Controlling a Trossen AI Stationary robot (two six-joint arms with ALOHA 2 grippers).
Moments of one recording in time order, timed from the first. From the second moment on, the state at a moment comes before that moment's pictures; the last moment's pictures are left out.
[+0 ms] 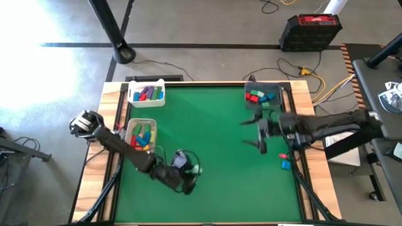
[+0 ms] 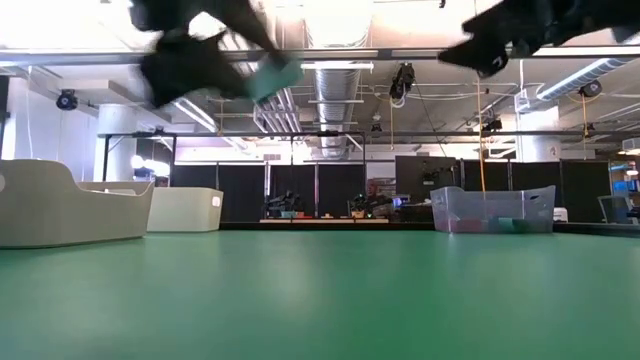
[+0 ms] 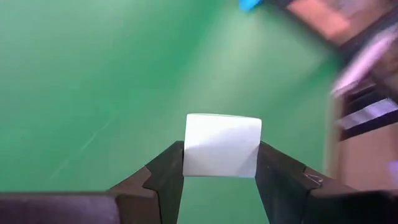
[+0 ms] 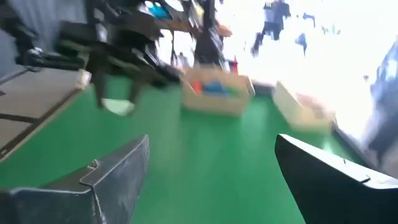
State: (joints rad) left arm -0.53 1.65 1.05 -0.19 -0.52 -1.00; right arm 0.03 0.78 0.50 0.03 0.00 -0.06
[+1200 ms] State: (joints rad) left arm -0.31 1.68 0.72 1.19 -0.22 -0.56; right arm 0.46 1.62 0.91 0.76 0.72 -0.99
